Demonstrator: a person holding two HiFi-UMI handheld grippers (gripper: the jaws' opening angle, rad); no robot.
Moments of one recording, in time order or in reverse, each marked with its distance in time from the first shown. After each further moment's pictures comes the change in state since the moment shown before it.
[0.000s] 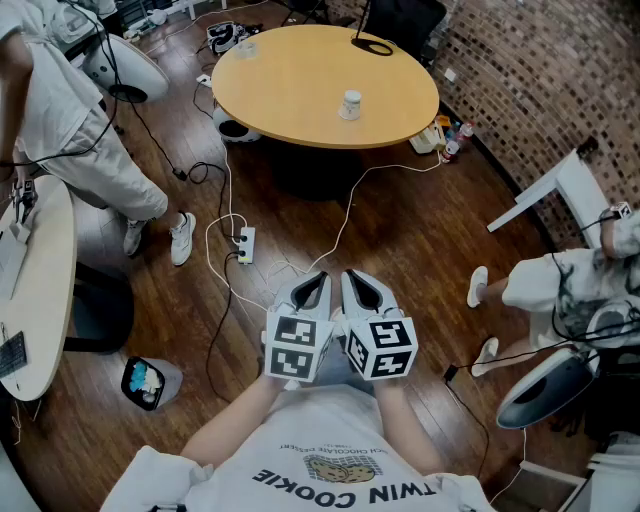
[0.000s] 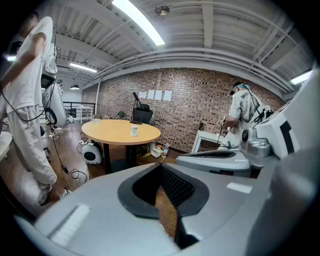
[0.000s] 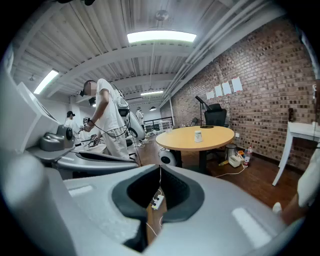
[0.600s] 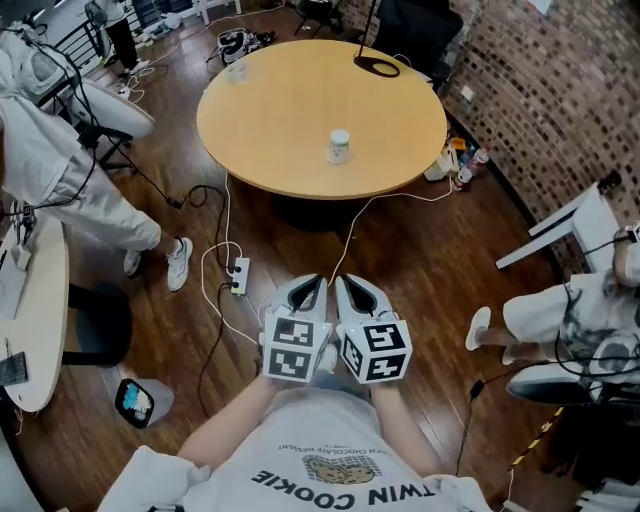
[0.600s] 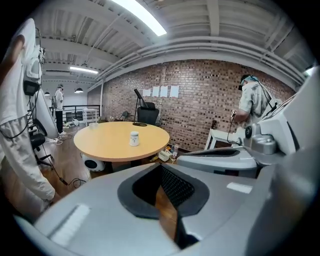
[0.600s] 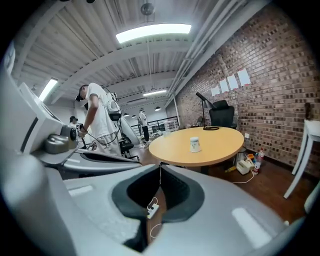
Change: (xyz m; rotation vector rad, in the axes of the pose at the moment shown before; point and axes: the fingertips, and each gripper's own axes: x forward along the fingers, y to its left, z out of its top) left arm 0.184 0.008 0.101 0.019 0.028 0.087; right arm 0.110 -0.154 0.083 0.006 0.009 0.091
